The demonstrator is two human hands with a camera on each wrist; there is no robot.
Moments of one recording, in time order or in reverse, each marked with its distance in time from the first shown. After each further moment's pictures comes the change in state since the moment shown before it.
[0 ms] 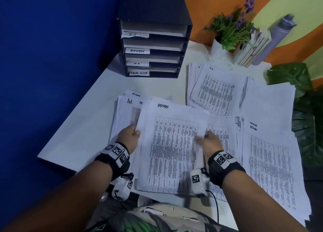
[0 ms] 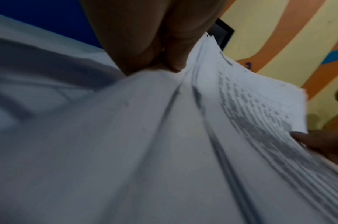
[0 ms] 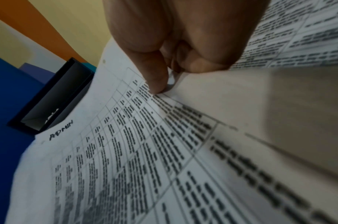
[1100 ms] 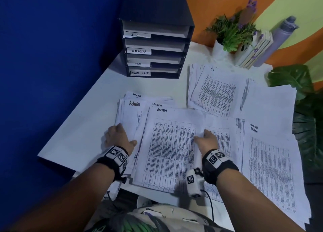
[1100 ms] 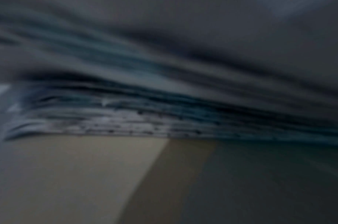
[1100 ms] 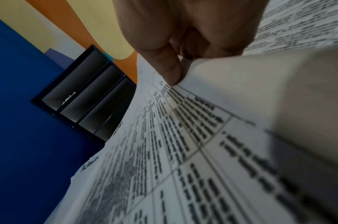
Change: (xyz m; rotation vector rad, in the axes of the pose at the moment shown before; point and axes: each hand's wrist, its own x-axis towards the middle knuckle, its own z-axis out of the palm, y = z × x) left_hand 0.000 -0.016 -0.003 0.465 0.093 -0.215; right_hand 0.004 -0.008 0.014 -0.168 0.085 -0.095
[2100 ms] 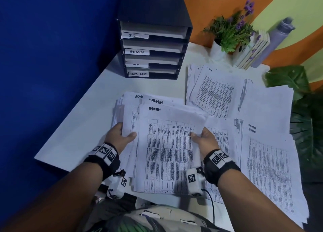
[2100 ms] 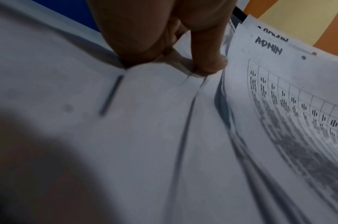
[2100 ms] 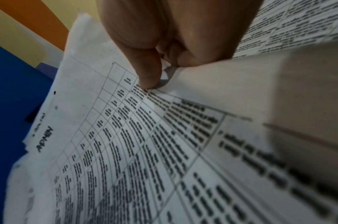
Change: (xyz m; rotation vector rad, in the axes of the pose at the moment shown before) left_hand 0.015 -0.012 -0.003 -0.802 -0.074 0.139; right_hand -0.006 -0.005 -0.005 0.297 -0.146 0.021
